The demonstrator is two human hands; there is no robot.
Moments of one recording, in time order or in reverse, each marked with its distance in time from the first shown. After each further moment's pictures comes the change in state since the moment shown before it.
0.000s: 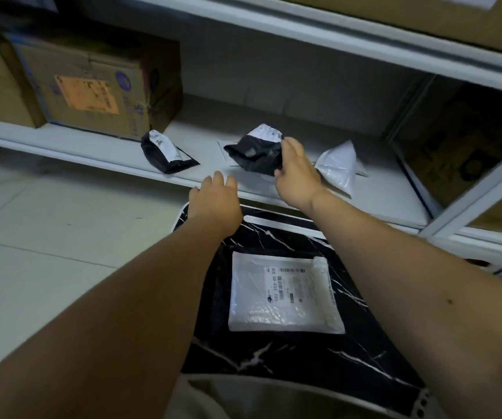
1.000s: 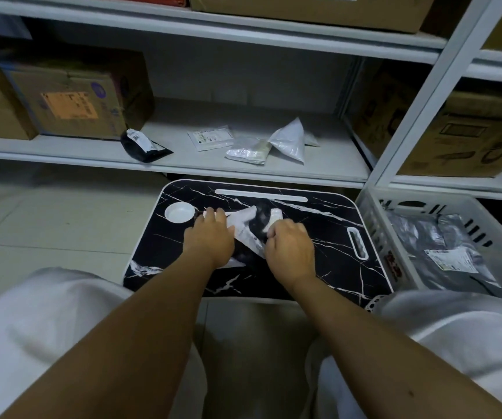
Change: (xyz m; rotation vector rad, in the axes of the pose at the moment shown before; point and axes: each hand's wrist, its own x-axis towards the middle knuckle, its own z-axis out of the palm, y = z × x) left_hand -0.149 0.054 0.027 -0.064 -0.194 0.062; right_hand -0.249 0.031 0.013 -0.064 0.175 0.189
